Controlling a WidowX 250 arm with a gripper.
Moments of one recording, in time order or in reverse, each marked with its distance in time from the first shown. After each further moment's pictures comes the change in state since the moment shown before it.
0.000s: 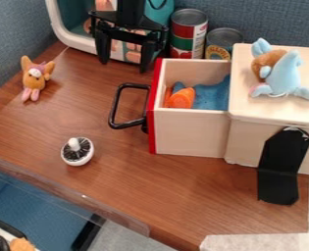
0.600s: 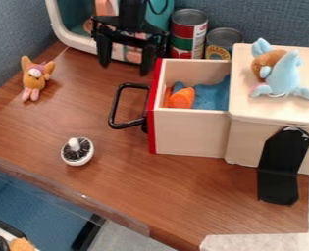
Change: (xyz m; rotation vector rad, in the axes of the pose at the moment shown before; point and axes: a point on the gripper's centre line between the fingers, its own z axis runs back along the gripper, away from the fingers) arm 0.003 -0.001 -0.001 0.002 0.017 0.002
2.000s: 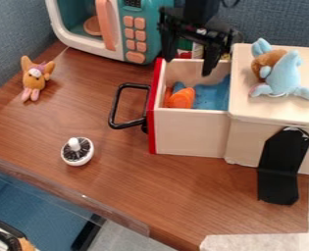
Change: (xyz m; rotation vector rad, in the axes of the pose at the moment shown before) arm -0.007 -0.089 0.018 -0.088 -0.100 -0.348
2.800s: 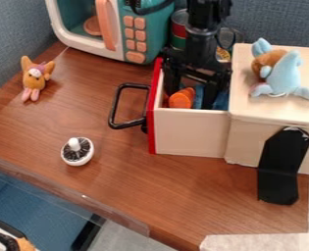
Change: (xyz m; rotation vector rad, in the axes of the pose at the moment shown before) arm -0.007 -0.011 -0.052 -0.056 0.098 -0.032
